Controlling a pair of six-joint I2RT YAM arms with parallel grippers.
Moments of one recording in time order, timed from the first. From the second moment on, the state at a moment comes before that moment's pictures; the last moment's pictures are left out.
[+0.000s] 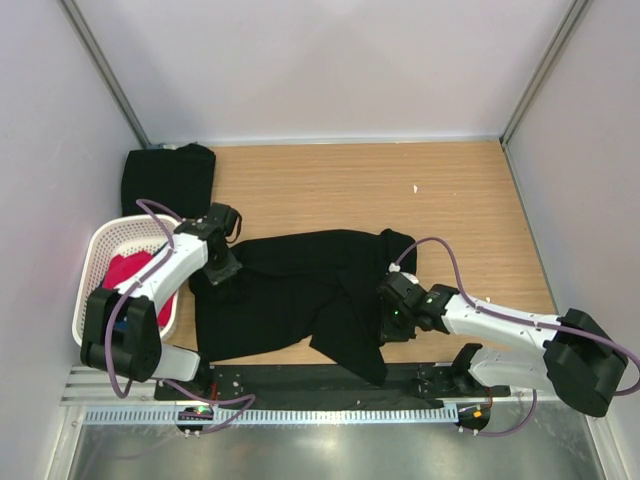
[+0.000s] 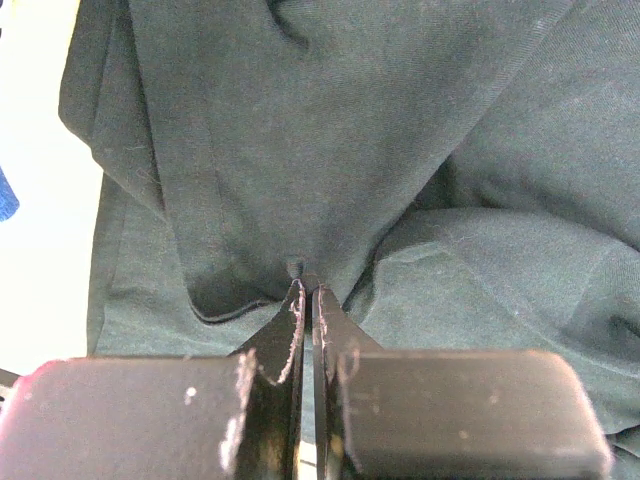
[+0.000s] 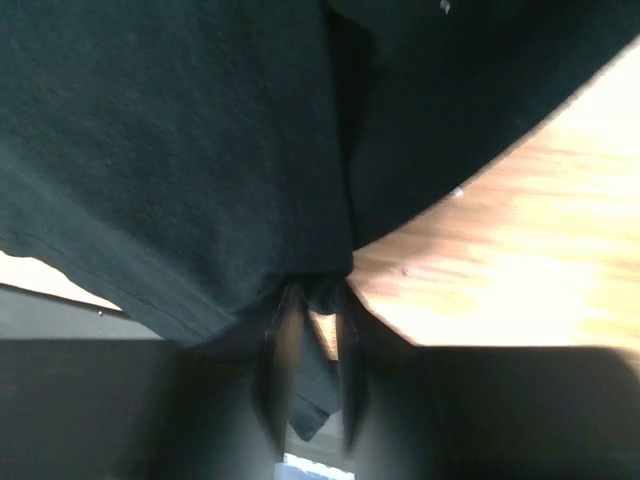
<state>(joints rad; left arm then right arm) -0.26 1.39 0.92 -0.87 -0.23 -0.81 0.86 1.13 0.49 -0.56 -0.02 0.96</state>
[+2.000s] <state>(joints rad) -0.12 1.10 1.87 -0.66 -0.06 -0.44 0.50 1.37 2.41 -0.79 0.52 0.02</state>
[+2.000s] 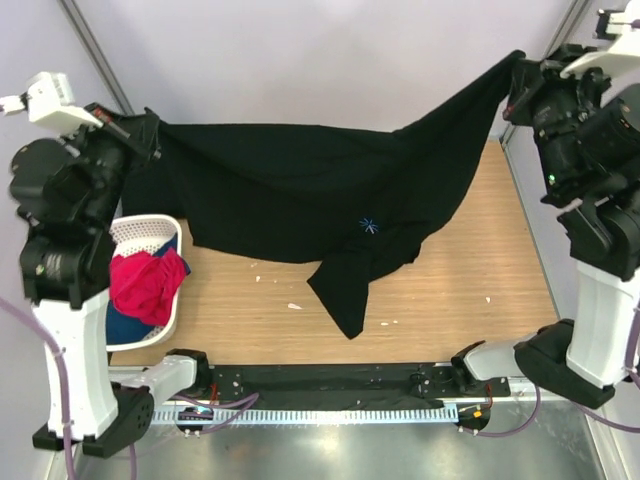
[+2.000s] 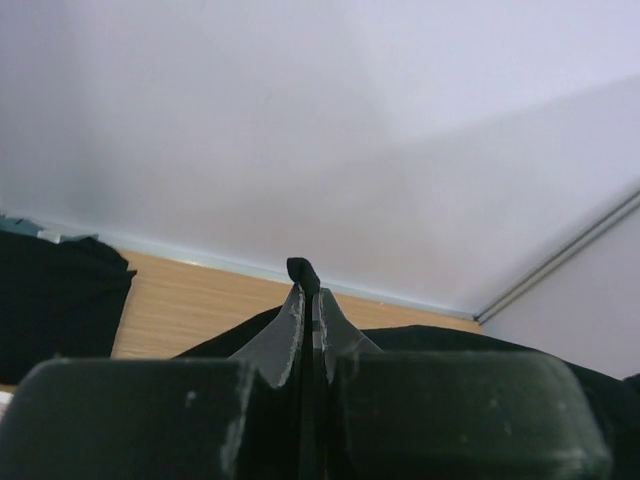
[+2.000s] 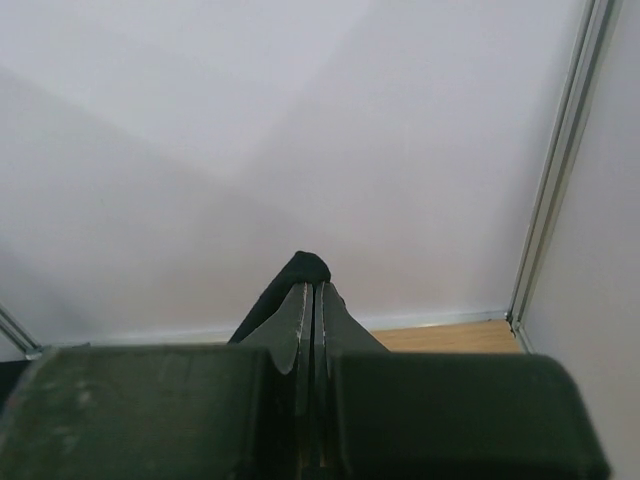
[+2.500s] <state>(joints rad) -0.12 0.85 2.35 -0.88 -0.02 -0.53 0.40 1.19 2.59 -0.89 0.41 0.01</state>
